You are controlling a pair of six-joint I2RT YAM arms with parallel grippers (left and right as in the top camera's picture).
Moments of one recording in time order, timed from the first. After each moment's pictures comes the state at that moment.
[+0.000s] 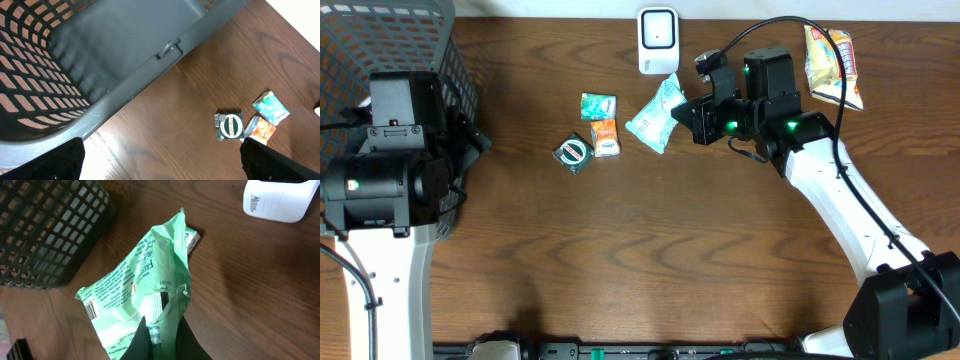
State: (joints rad) left arm 0.04 1.28 1.62 -1.36 -0.32 -0.69; right arm 0.31 1.65 1.30 -0.39 -0.59 0.13
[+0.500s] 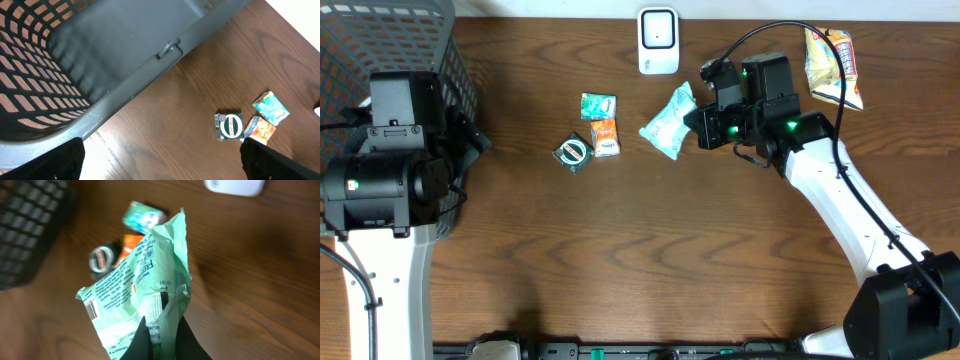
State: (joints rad) left arm 0.04 1.28 1.62 -1.36 -0.32 -0.69; right arm 0.31 1.65 1.30 -0.49 -0.42 0.10
